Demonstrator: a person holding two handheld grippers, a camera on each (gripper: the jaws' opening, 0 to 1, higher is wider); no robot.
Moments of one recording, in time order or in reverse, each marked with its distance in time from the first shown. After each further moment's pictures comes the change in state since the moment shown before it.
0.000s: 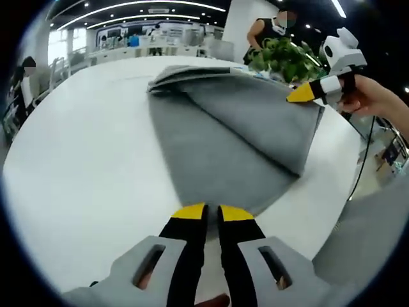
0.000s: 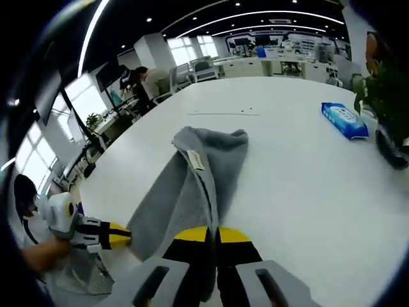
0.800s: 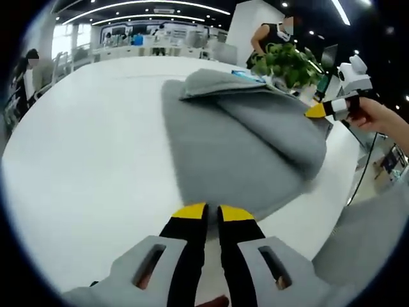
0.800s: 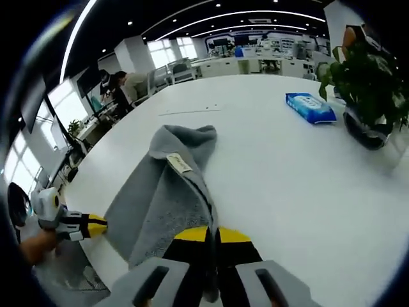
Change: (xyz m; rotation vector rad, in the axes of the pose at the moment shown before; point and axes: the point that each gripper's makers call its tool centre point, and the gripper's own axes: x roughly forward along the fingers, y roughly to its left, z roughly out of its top) left arm 0.000 0.000 -0.002 -0.037 -0.017 -0.004; right arm -0.031 -0.061 -0.027 0.056 -0.015 -0.142
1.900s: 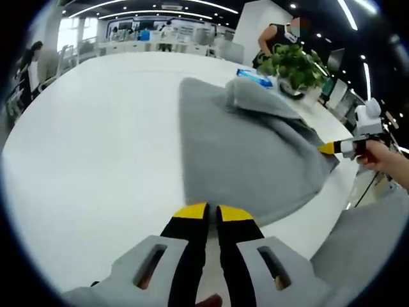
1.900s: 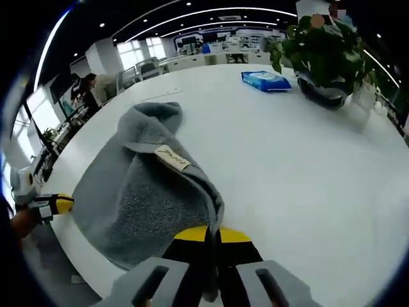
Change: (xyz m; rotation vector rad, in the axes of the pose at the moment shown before) left arm -0.006 -0.003 -0.004 -0.036 0.016 0.020; right arm -0.011 -0.044 -0.083 0.044 -0.005 -0.180
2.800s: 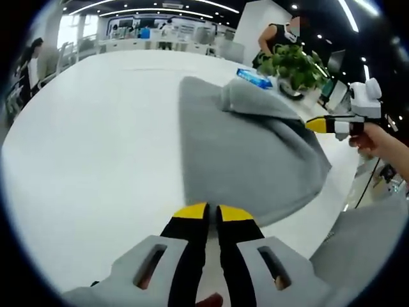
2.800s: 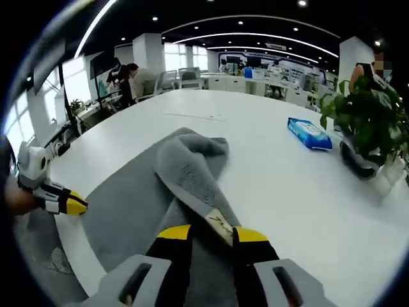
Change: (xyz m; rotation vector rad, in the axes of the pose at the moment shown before) left arm 0.001 0.001 0.001 -0.021 0.009 -0.011; right arm 0.013 0.076 0.080 -0.251 -0.136 0.133
